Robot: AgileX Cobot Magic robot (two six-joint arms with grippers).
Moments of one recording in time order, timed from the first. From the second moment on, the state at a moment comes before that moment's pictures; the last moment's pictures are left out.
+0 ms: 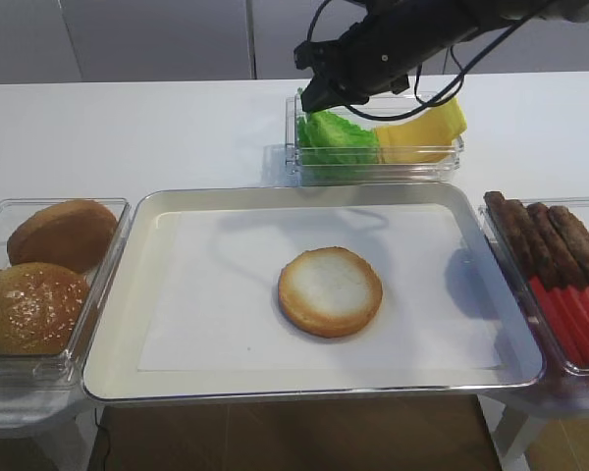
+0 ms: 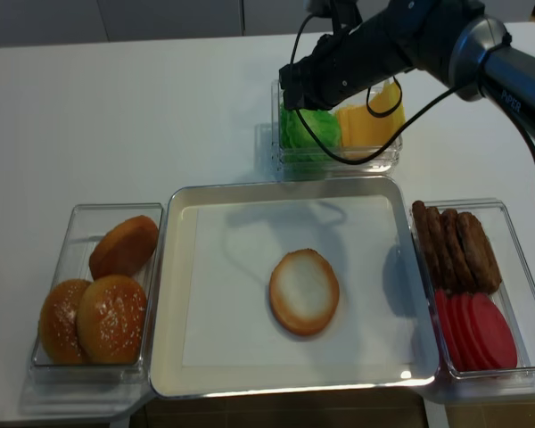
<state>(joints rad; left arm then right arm) -0.02 -0.02 -0.49 0.02 1.18 -0.03 0.31 2.10 -1.75 0.82 0.73 -0.54</state>
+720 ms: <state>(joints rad) -0.02 -0.02 -0.49 0.02 1.18 -0.03 0.31 2.04 -1.75 0.74 0.71 -0.54</state>
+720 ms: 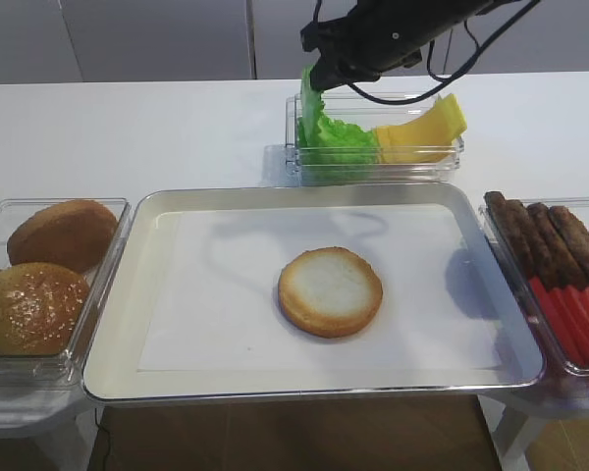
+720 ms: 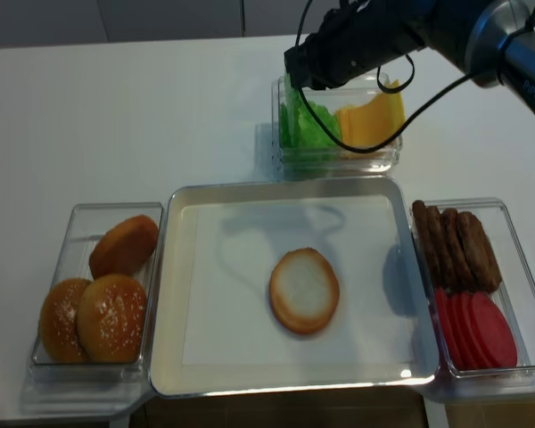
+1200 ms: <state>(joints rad) -0.02 -0.02 -0.49 0.02 1.18 -0.03 0.31 2.06 -1.75 0.84 0.71 -0.57</state>
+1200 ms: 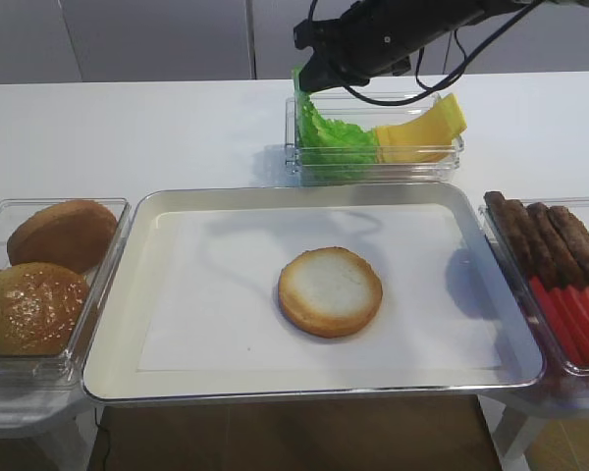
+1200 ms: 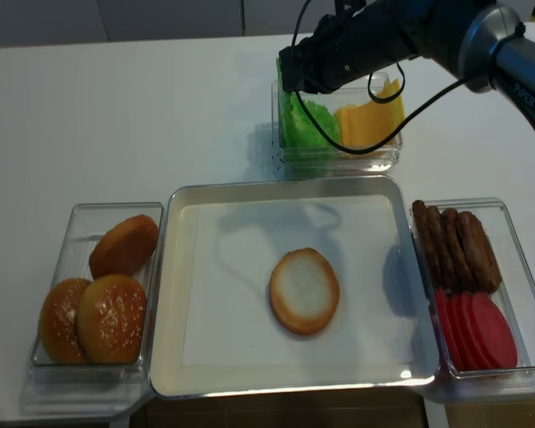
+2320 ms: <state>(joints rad) -0.02 -0.02 -0.49 0.02 1.18 -0.03 0.31 2.08 -1.75 0.99 0.67 -0.65</state>
